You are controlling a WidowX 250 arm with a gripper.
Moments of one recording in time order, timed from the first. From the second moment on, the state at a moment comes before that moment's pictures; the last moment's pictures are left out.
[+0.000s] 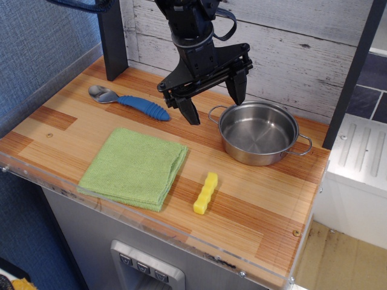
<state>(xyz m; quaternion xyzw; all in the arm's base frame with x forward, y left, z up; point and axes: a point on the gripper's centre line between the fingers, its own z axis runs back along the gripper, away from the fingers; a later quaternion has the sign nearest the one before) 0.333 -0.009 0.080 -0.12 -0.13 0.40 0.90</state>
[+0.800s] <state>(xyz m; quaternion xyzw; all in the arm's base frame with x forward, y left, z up) 0.308 -0.038 0.077 -0.06 -0.13 0.30 0.94</state>
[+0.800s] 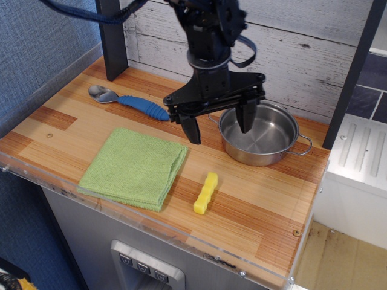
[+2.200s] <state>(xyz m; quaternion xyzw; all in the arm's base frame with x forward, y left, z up) 0.269 -0.049 0.011 0.03 -0.07 0.19 0.98</state>
